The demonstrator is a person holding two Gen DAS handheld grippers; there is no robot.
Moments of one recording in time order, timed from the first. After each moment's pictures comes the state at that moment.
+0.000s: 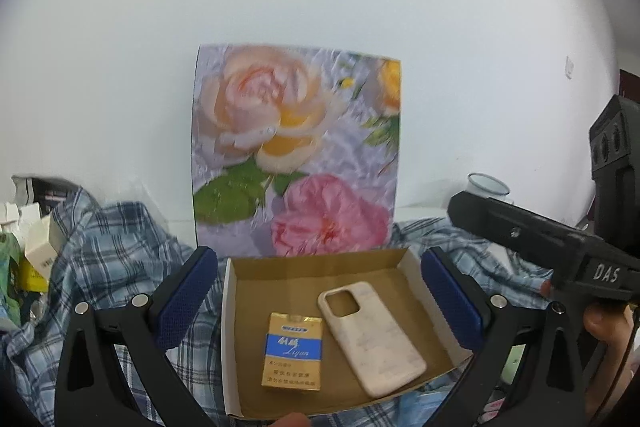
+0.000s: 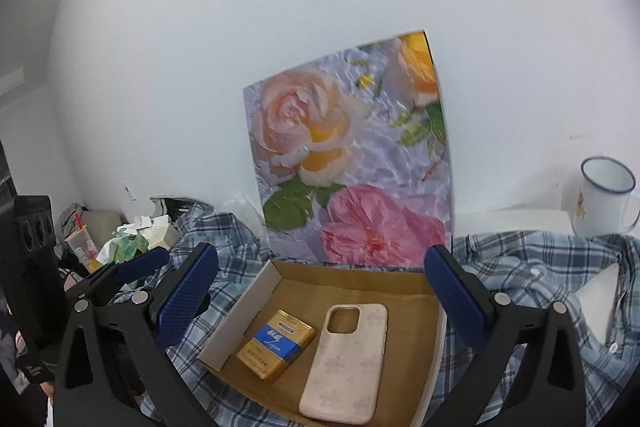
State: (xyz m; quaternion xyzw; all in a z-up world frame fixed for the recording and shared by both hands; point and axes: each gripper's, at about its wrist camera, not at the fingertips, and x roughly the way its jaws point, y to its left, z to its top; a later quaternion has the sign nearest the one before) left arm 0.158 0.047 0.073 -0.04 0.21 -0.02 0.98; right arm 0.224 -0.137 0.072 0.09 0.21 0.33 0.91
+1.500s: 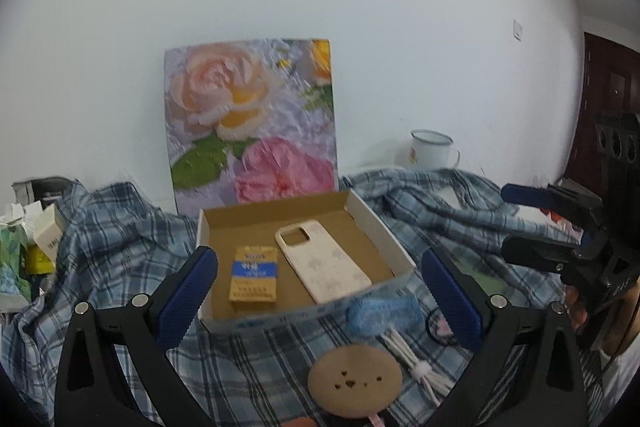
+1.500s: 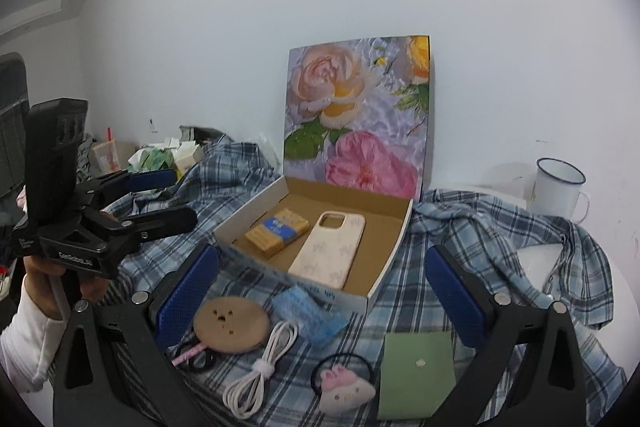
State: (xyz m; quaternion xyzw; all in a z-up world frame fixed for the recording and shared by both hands) left arm 0.065 0.007 0.055 0.01 0.24 -0.08 0.97; right arm 0.106 -0.211 0.046 -0.02 0.22 0.36 0.91
